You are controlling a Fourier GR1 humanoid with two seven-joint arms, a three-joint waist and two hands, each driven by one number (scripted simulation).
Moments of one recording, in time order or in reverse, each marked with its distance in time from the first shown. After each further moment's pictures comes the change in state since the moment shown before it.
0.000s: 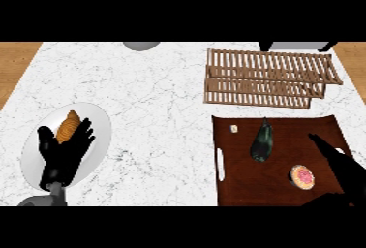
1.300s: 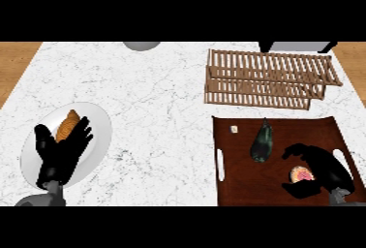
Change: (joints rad) left arm -0.008 -0.032 0.064 -0.011 -0.049 -0.055 0.021; right arm -0.137 0.086 0.004 0.385 0.254 -0.048 -0.350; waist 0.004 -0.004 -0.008
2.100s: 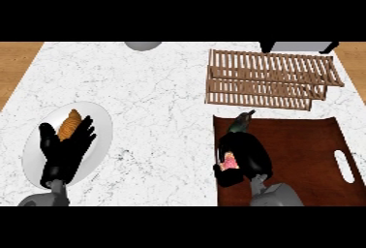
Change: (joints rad) left arm -0.004 -0.018 -0.008 -0.017 -0.017 0.004 0.024; right arm -0.161 0.313 0.285 -0.101 0.056 -0.040 0.257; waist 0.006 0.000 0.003
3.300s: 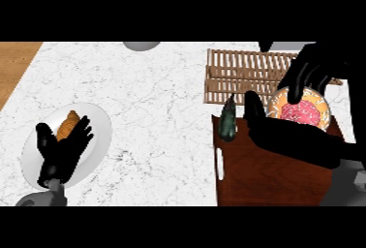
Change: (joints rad) left arm -0.011 0.004 0.029 0.036 0.000 -0.012 -0.023; right arm -0.581 0.019 -0.297 -0.629 -0.049 0.250 0.542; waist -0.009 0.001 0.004
